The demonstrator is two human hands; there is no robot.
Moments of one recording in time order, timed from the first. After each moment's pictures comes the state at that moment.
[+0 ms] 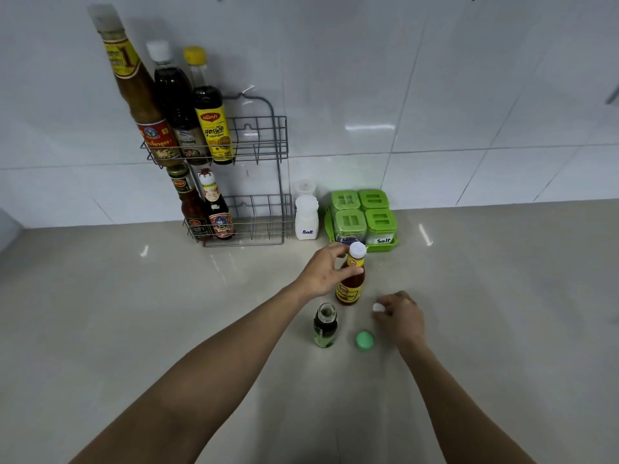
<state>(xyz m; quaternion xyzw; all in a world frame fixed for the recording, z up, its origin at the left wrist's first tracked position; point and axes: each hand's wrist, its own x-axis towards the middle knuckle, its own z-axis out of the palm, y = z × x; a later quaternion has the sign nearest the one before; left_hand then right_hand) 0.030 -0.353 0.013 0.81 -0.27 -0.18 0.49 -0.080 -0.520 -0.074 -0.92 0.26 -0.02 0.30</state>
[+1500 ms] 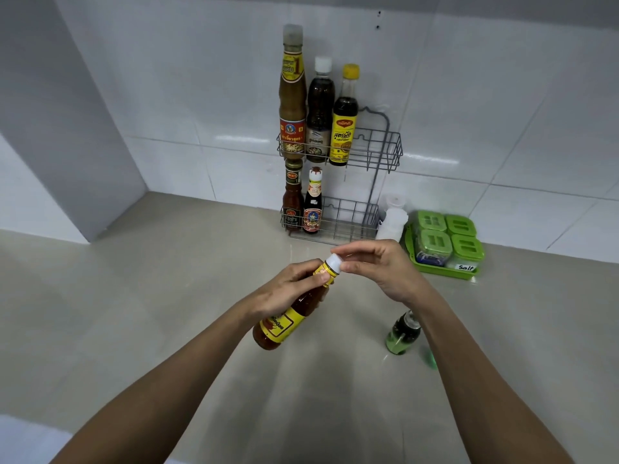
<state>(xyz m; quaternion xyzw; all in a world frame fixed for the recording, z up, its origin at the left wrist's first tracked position) -0.028 -0.122 0.060 0.73 -0.21 -0.21 0.61 -0.031 -0.335 0.097 -0.75 -0.15 0.07 0.64</state>
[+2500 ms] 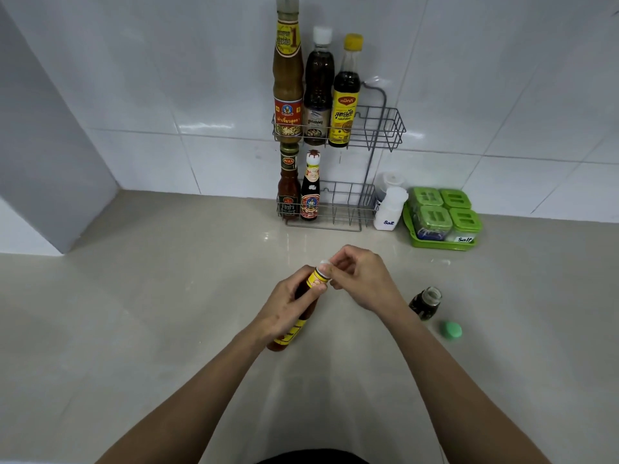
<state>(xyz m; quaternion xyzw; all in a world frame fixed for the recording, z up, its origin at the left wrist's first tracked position) -0.033 -0.087 0.001 0.76 -0.22 -0.10 0.60 -0.041 -0.259 0.050 -0.86 0.02 -0.02 0.50</state>
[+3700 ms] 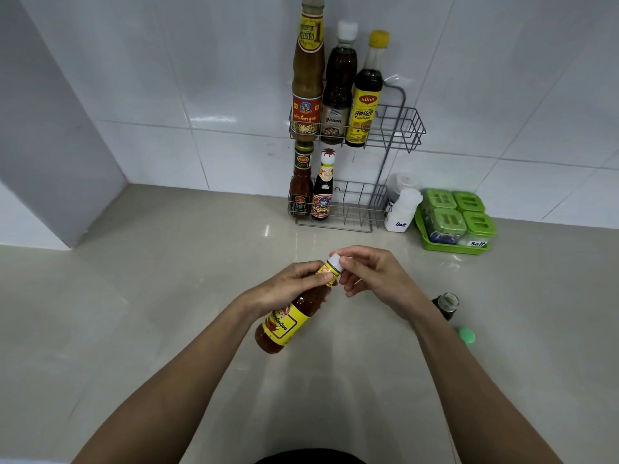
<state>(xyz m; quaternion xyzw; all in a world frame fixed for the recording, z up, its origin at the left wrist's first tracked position) 0.001 -0.064 0.037 0.71 -0.20 -0.32 0.59 -0.034 -0.258 0.065 -0.75 0.00 0.09 0.66</state>
